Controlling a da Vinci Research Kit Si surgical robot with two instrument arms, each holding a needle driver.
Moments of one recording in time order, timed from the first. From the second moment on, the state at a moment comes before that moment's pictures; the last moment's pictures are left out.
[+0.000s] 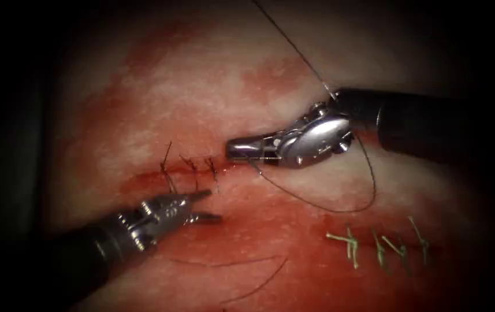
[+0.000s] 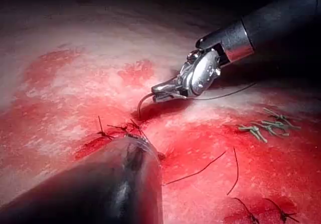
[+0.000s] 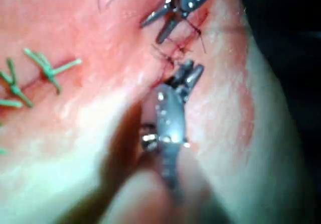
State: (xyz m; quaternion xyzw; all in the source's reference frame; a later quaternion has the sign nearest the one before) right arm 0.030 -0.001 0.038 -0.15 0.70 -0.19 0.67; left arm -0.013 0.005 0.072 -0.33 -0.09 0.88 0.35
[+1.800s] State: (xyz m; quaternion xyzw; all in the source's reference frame) right arm 0.030 -0.004 0.040 -0.12 0.53 -0.02 0.84; left arm -0.017 0.005 0.077 -0.34 -0.12 0.86 0.35
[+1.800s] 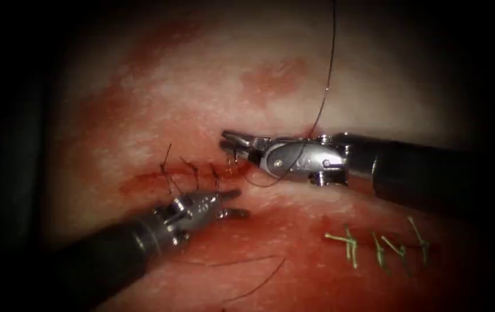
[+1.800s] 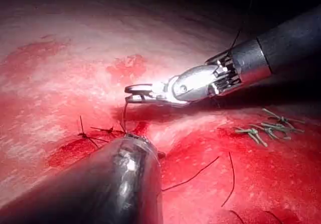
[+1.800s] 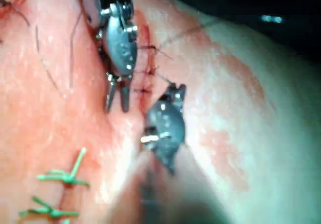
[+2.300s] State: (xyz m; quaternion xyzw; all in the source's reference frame) right arm 0.029 -0.010 0.041 -0.22 0.54 -0.11 0.81; left arm -0.016 0.005 0.077 -0.33 -0.14 0.86 0.35
